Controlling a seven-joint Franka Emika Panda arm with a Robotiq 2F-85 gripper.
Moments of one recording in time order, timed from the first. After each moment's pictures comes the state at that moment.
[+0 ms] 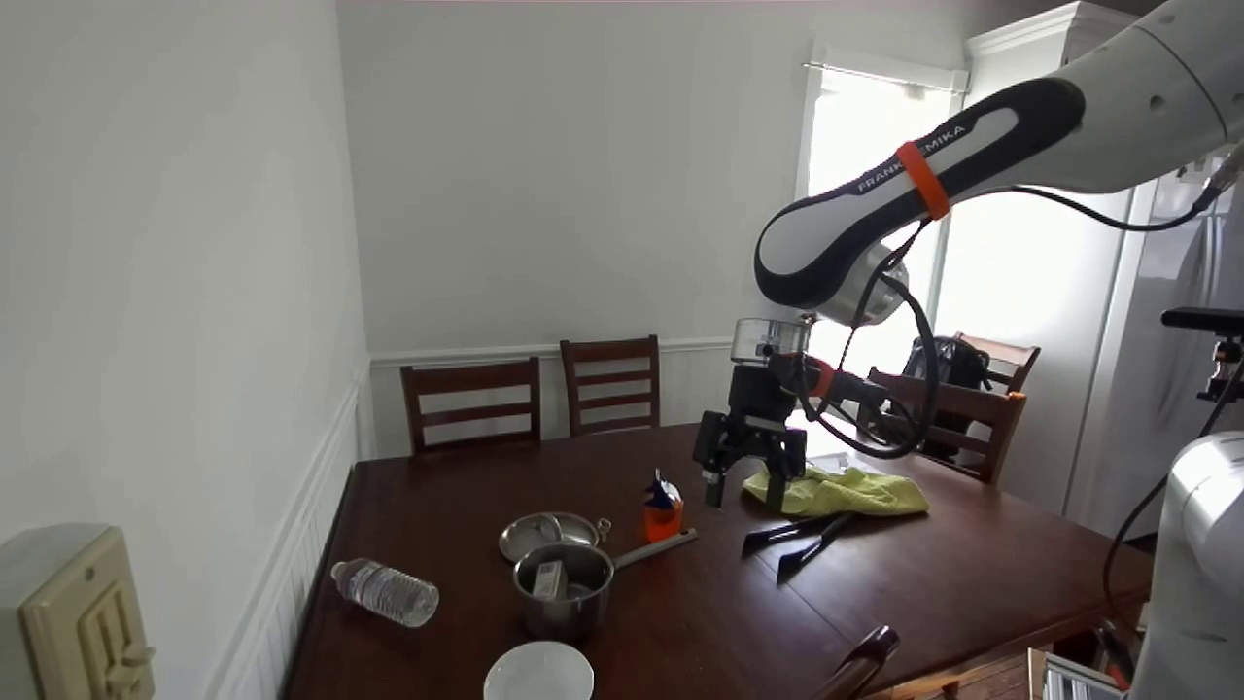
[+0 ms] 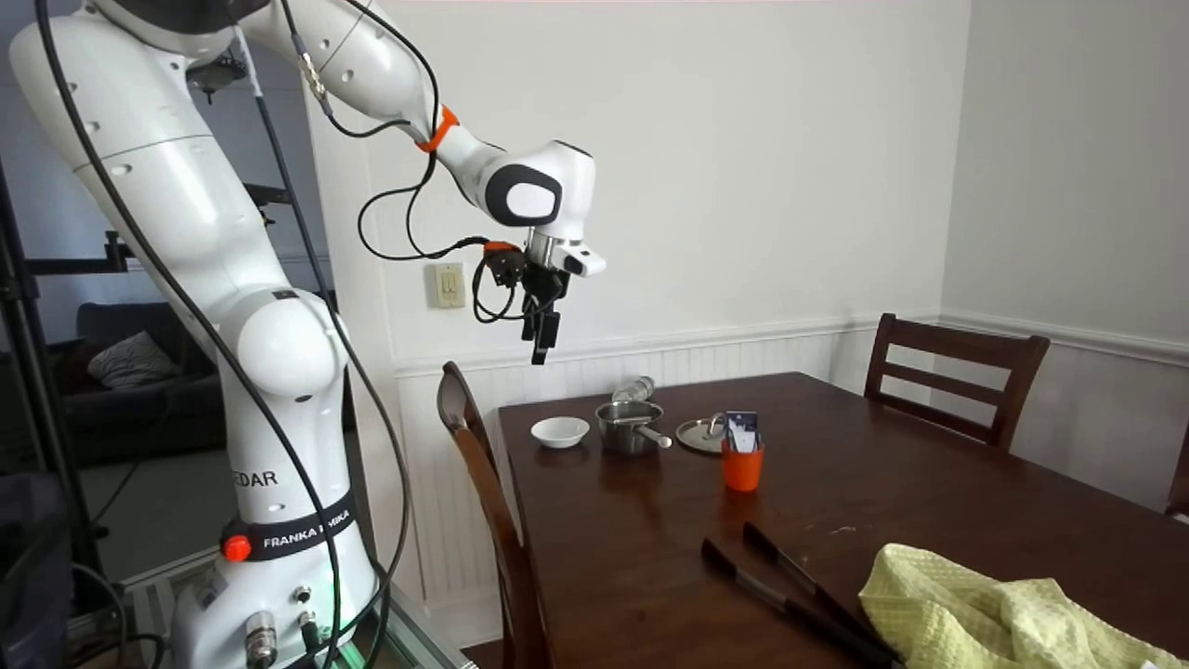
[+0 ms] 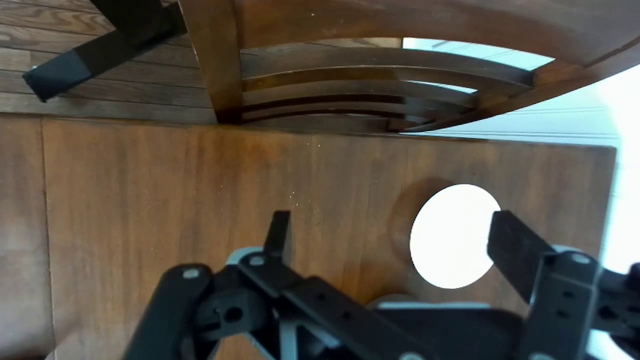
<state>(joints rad) -0.01 -0.37 -0.05 -2.56 0.36 2.11 0.21</state>
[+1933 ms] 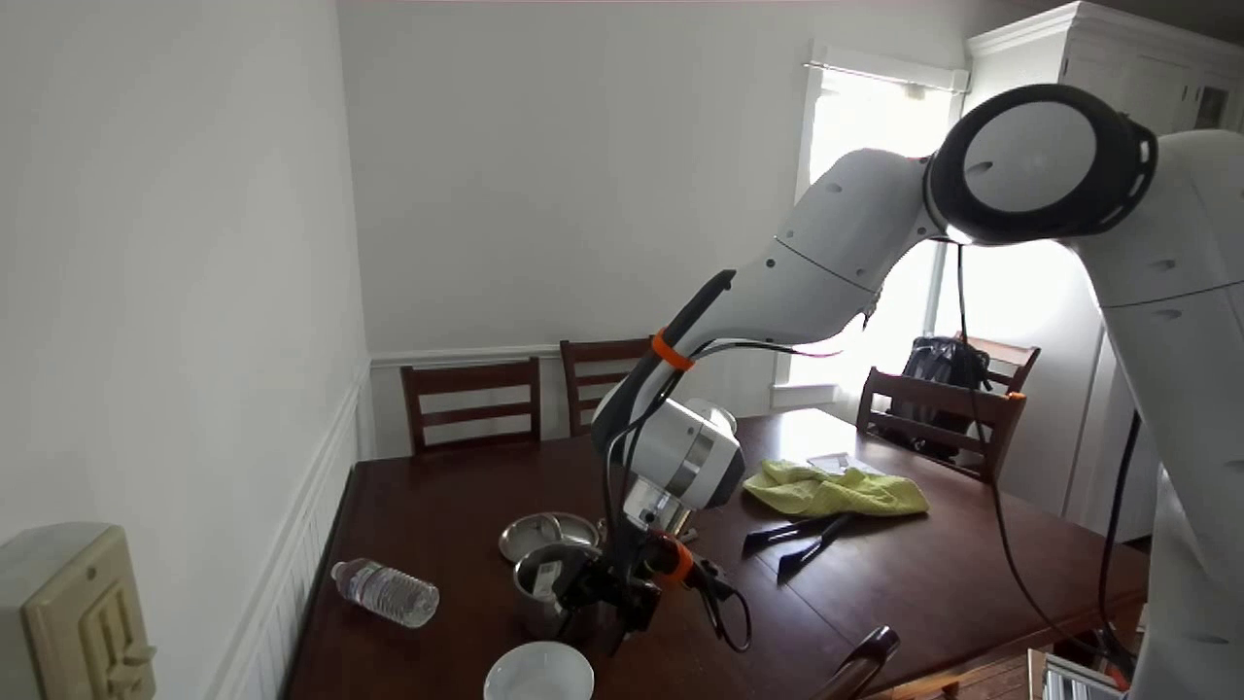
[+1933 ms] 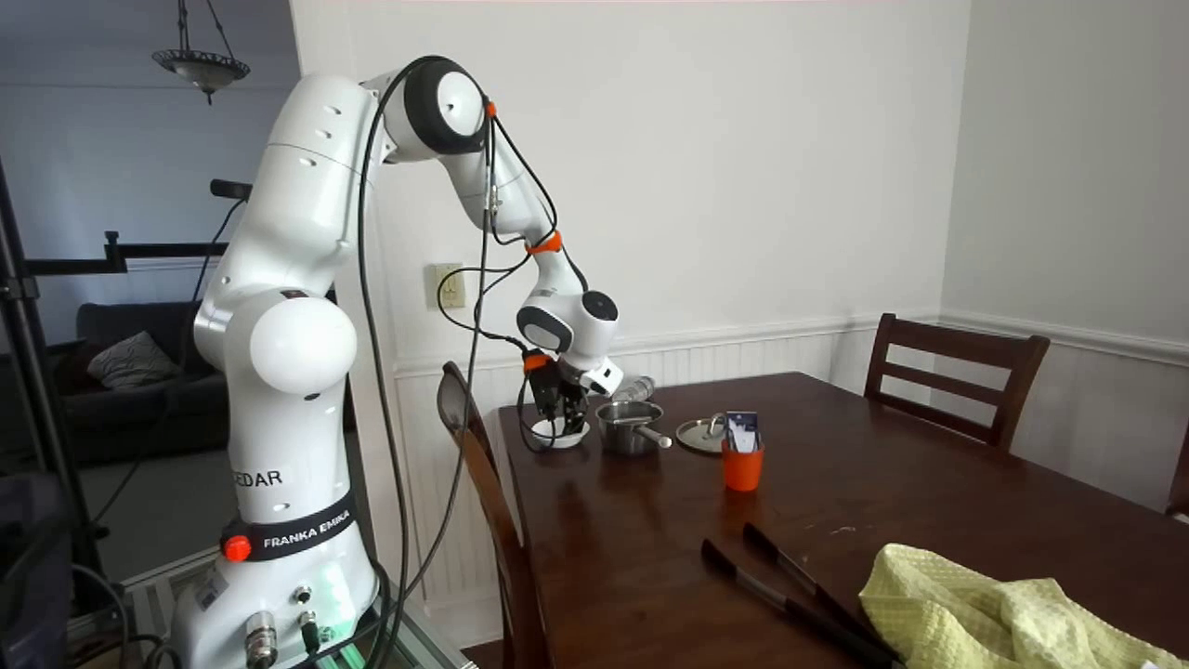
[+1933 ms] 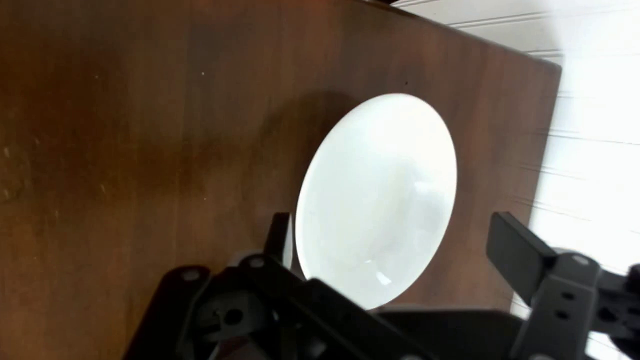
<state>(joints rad) 0.06 0.42 0.09 -2.23 1.29 2.59 -0.61</state>
